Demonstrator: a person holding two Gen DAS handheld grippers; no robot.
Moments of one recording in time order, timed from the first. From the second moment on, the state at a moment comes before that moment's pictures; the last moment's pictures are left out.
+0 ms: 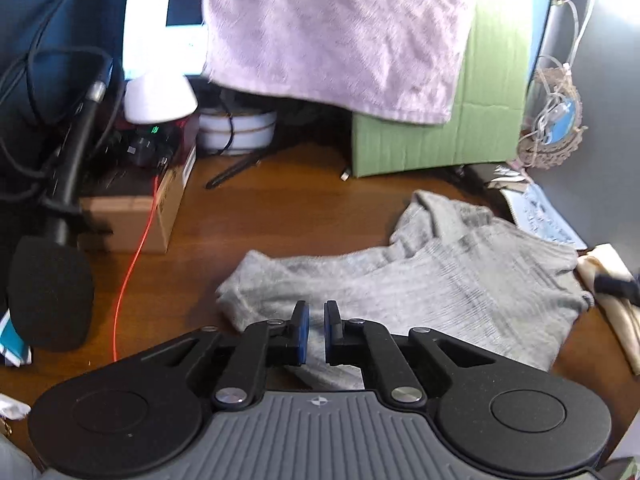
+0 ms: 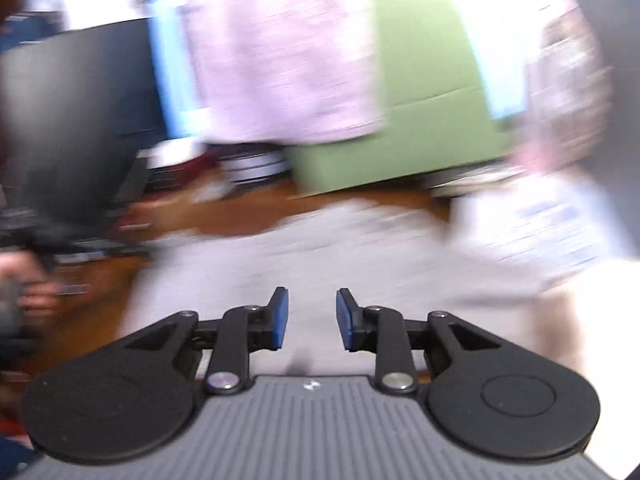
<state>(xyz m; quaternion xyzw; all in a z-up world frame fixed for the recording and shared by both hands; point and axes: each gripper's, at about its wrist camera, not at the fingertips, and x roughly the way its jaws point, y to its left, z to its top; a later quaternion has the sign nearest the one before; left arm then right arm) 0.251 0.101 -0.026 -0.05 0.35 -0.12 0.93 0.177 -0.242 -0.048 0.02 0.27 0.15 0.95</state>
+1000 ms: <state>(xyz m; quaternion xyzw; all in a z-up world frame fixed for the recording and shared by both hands) 0.246 0.095 -0.029 -0.05 0.37 -0.13 0.92 0.305 -0.308 -0.069 -0.28 0.43 0.19 0.84</state>
